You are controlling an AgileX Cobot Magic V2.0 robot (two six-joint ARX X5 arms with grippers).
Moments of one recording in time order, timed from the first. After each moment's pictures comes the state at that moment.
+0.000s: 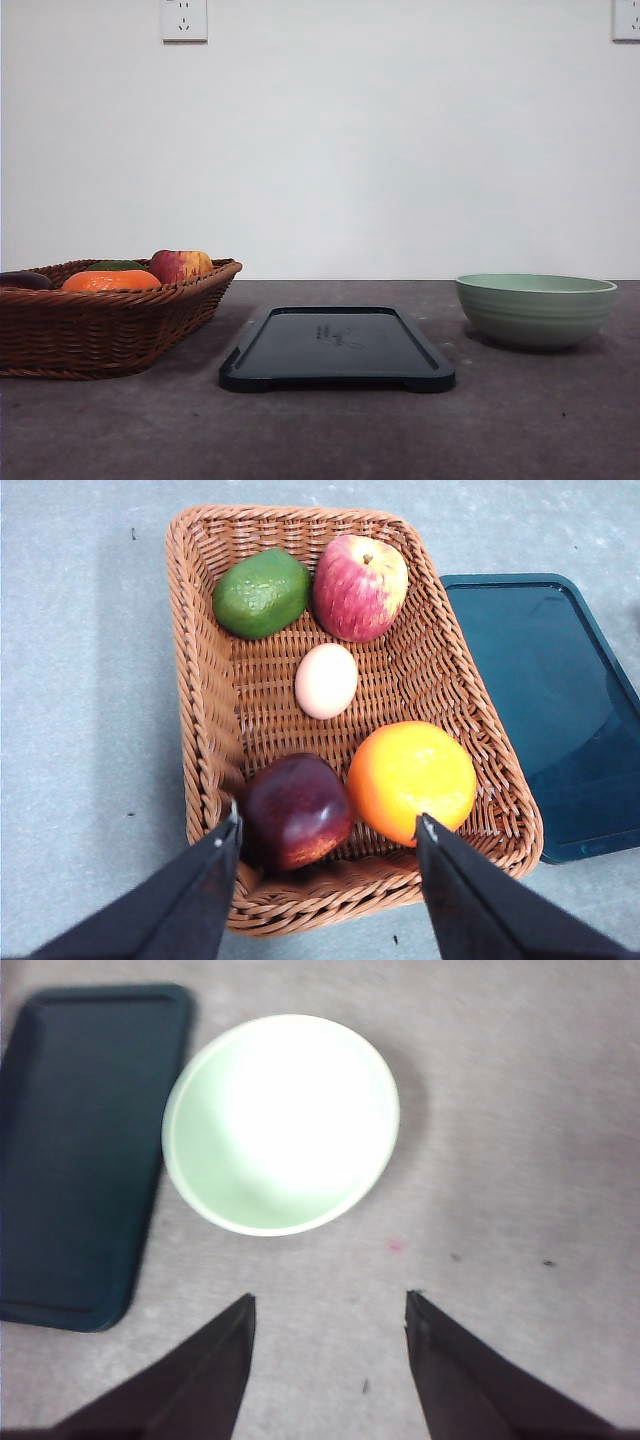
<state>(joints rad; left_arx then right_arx) -0.03 0.75 0.77 -0.66 0.24 -0.02 0.03 1.07 1.00 -0.83 -0.21 0.09</state>
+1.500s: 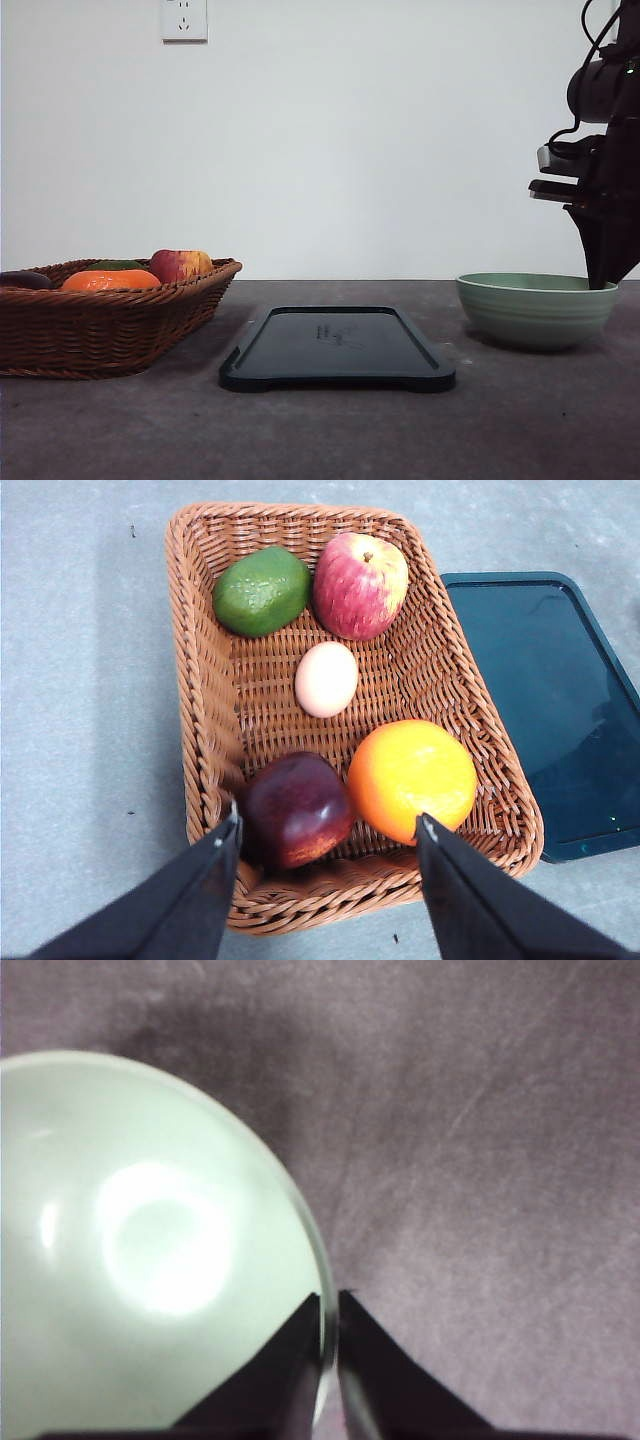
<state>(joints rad) -0.03 0.75 0.77 -0.66 0.24 -0.02 0.03 1.80 1.35 -0.81 -0.16 0.05</state>
